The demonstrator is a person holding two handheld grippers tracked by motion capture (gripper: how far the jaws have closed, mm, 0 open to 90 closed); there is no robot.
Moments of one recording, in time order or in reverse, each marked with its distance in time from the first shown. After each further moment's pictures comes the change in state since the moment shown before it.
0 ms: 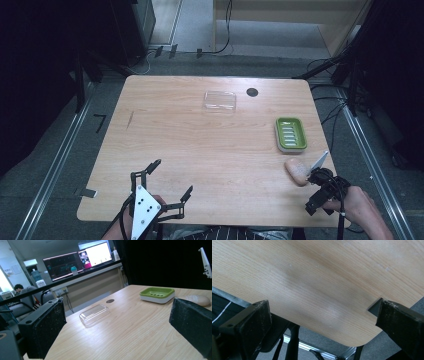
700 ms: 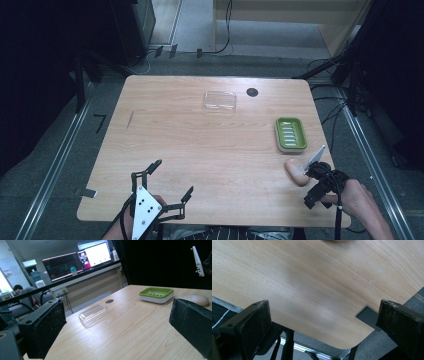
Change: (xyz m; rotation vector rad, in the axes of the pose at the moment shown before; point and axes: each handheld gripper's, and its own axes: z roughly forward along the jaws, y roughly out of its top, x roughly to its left) left arm -0.001 0.000 0.001 -0.004 -0.002 -0.001; right arm -0.001 0.014 -0.010 -0.003 -0.040 -0.008
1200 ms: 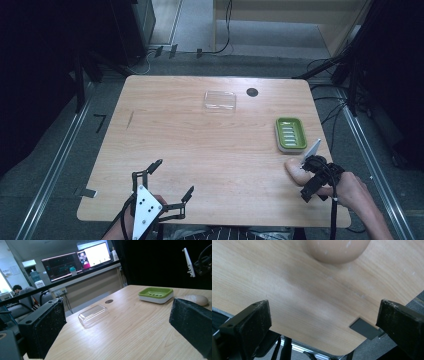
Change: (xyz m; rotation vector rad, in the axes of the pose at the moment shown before) left arm 0.000 0.000 0.001 0.001 -0.005 0.002; right arm -0.004 0.019 -0.004 0.000 -0.006 -0.014
